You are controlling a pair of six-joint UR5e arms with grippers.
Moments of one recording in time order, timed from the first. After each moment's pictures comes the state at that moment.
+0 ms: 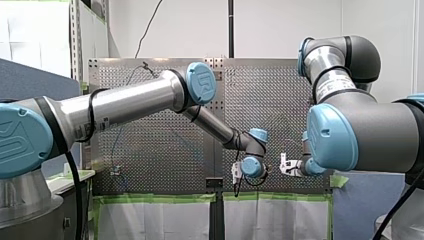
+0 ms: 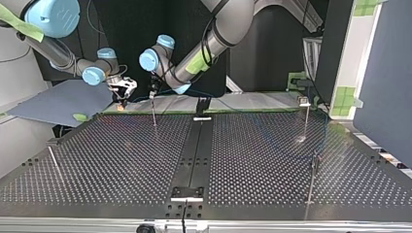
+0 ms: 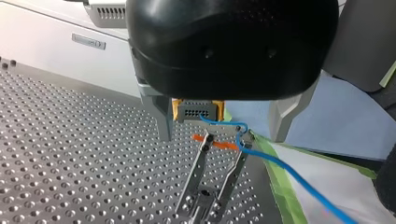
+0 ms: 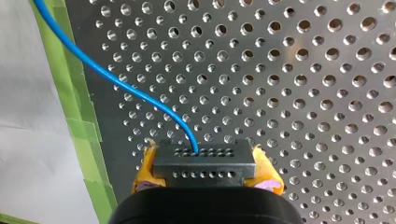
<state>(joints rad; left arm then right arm) -0.84 -2.82 -0.86 -2.91 -1.96 -1.77 1.67 -0.58 1.51 -0.62 1.33 1.58</state>
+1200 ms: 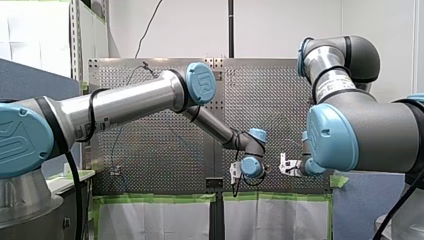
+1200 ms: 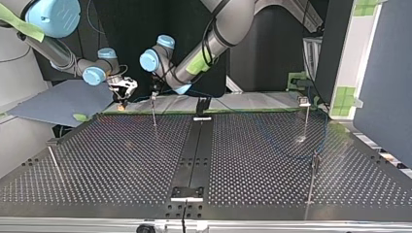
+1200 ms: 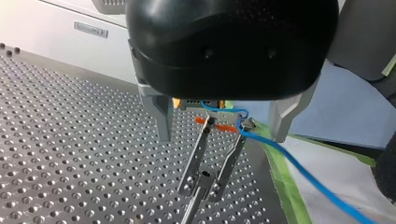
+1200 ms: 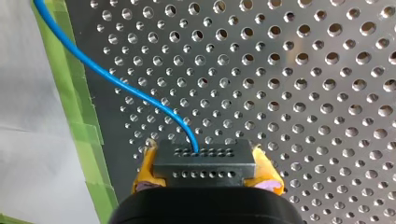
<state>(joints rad) -0.84 -2.82 -0.86 -2.91 -2.00 -1.78 1.67 -0.58 1.51 -0.62 1.33 1.58</state>
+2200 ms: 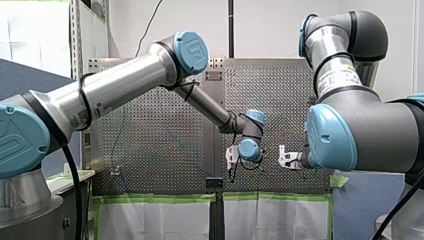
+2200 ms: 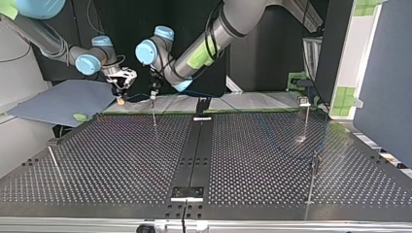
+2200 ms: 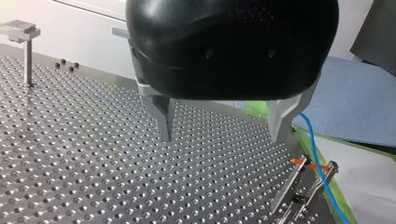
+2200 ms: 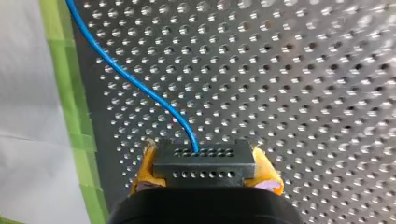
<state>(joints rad) -0.86 -2.60 -1.08 -2.87 -2.06 -1.80 1.67 -0.75 1.73 -0.67 1.26 1.55</state>
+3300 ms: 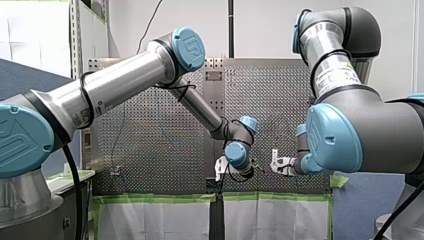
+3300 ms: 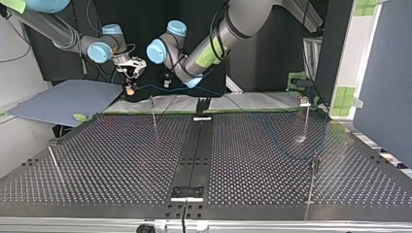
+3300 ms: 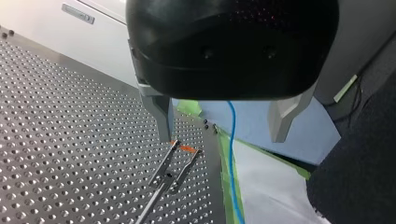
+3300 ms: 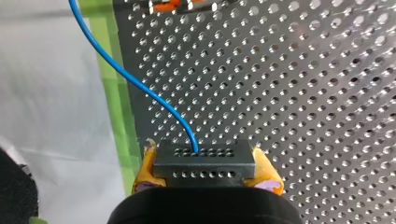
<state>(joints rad) -0.83 -2.59 -1.21 -2.99 -1.96 -1.90 1.73 -0.77 1.86 -0.77 1.31 1.62</state>
